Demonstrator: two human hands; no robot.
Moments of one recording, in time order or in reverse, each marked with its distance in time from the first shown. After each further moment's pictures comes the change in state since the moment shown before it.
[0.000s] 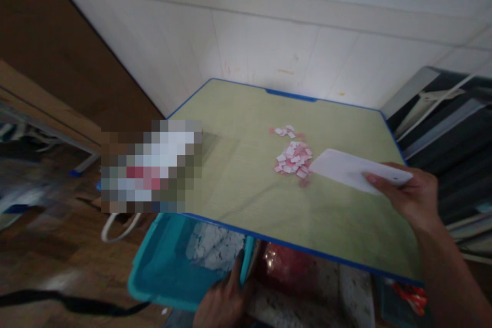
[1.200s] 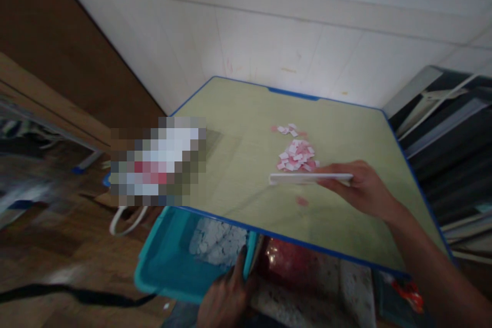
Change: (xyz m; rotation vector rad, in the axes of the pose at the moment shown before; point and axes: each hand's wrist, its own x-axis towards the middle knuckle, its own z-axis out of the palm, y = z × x) left_hand 0.000 -0.006 0.007 -0.093 0.048 0.077; right_hand 0.021 -0.052 0.043 -0.099 -0.388 -0.462
